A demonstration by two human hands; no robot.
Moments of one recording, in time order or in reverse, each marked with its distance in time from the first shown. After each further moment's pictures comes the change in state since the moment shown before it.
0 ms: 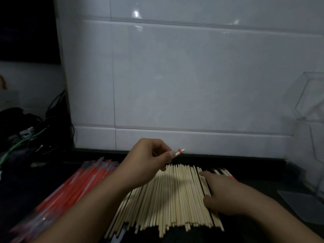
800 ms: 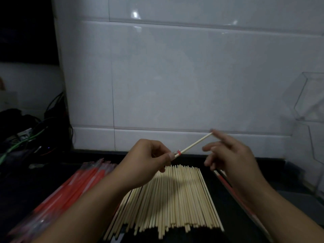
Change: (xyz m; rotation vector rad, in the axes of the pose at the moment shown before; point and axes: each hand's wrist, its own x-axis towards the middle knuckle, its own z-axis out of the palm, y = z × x) left_hand 0.000 0.002 -0.001 0.010 -0.021 -0.026; right_hand -0.008 -0.009 -0.020 1.186 0.697 -0.221
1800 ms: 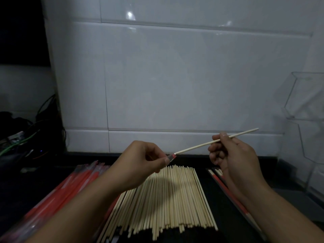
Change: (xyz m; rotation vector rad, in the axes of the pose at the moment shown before) left_hand -0.001 0.003 -0.002 0.046 -0.039 0.000; right_hand 0.011 0.004 -0.002 0.387 0.189 0.117
